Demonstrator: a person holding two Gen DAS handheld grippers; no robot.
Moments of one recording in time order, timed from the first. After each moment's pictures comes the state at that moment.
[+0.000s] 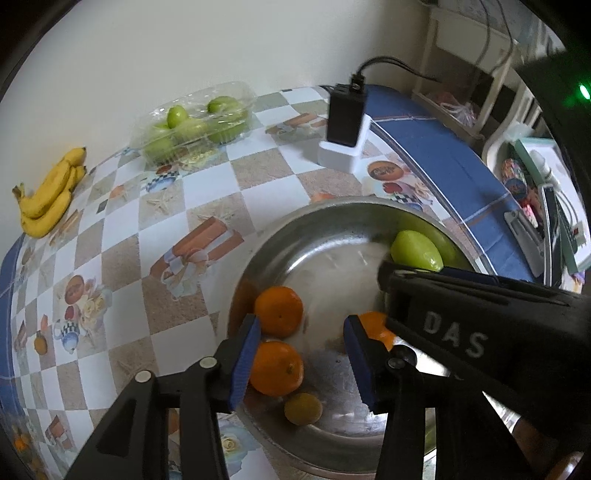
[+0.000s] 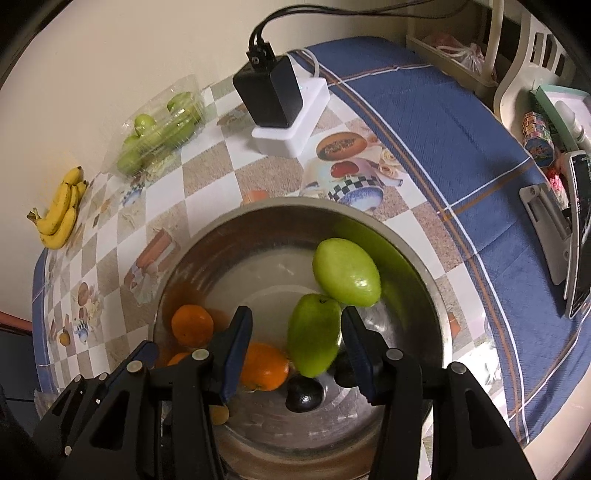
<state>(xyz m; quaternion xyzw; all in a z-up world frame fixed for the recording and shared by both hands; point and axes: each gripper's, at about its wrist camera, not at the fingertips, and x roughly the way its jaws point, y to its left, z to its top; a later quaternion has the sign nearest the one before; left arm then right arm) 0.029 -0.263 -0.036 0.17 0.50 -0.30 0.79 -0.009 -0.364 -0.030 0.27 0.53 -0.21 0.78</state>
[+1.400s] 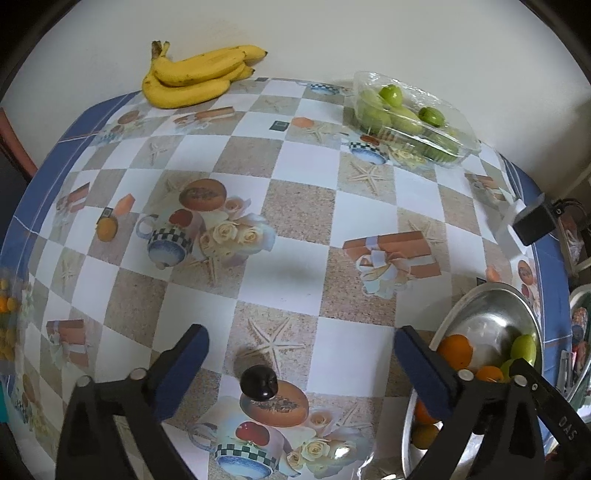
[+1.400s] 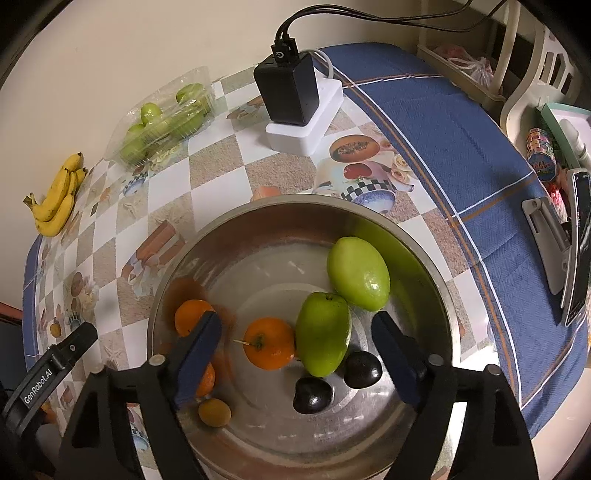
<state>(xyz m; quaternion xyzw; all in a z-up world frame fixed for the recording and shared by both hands) 0.110 -0.134 -0.046 0.00 0.57 -0.08 0.82 0.001 -0.353 -0.034 0.24 0.54 -0.20 0.78</state>
